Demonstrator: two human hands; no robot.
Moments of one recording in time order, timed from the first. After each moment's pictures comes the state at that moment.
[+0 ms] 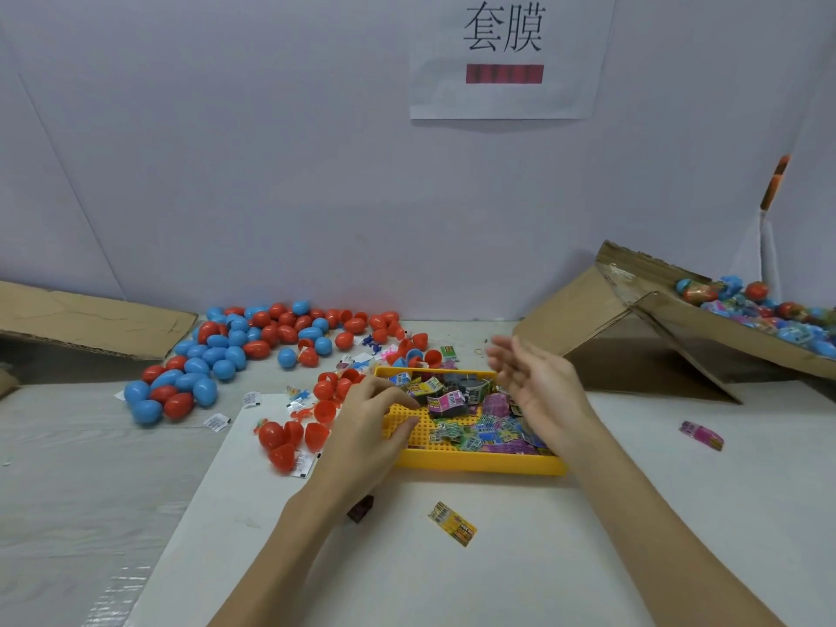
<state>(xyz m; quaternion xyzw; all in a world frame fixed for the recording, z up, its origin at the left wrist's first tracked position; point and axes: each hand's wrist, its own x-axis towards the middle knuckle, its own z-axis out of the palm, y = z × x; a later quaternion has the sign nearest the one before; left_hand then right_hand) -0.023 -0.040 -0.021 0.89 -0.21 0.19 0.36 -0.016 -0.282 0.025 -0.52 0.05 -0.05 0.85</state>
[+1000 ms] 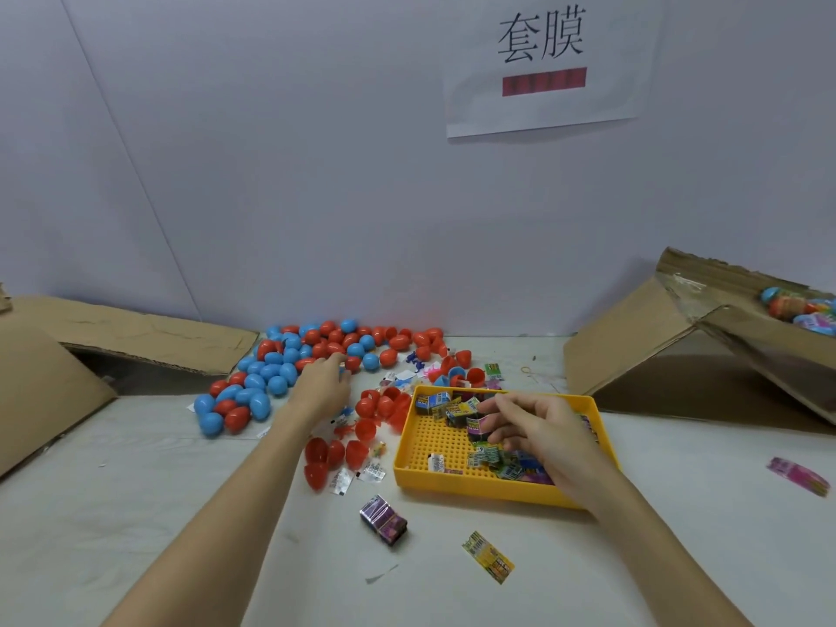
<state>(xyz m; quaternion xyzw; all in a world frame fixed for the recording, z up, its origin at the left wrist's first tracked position) 0.107 0.065 -0.012 0.98 0.04 0.09 0.17 -0.017 -0.258 0.004 -0.69 -0.05 0.05 0.72</state>
